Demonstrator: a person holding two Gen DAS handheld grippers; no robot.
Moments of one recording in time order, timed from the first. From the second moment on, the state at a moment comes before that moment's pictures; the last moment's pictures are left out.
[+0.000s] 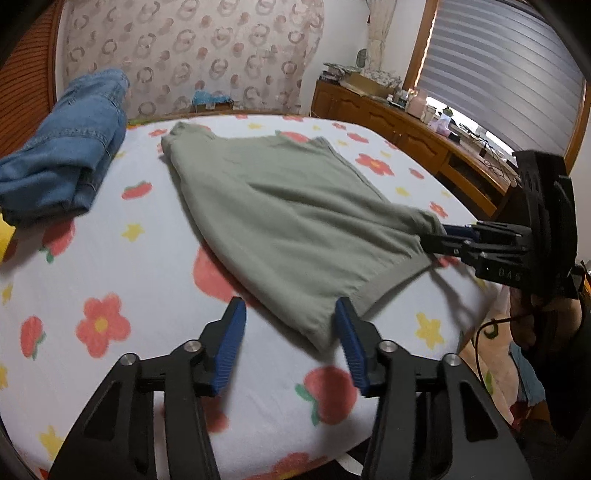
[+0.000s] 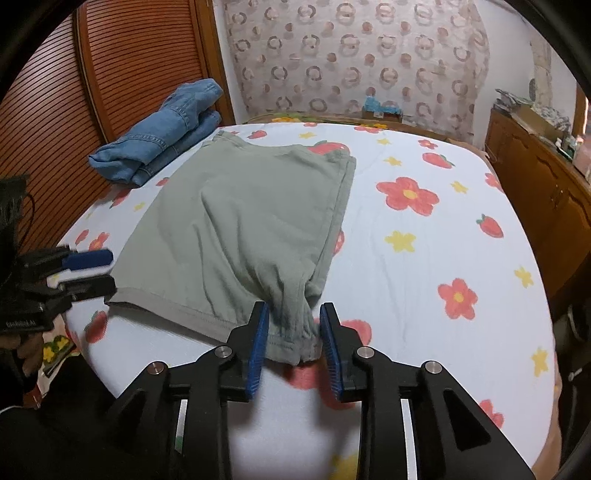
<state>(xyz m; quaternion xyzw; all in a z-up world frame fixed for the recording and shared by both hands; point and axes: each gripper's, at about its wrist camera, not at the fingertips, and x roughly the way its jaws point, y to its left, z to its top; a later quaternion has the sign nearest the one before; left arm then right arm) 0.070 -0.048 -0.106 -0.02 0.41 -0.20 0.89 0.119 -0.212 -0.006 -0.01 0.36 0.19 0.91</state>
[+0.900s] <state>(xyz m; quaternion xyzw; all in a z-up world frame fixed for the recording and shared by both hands) 0.053 -0.057 -0.099 -0.03 0.37 -0.22 0.90 0.109 -0.218 -0.011 0.01 0.35 0.19 0.92</state>
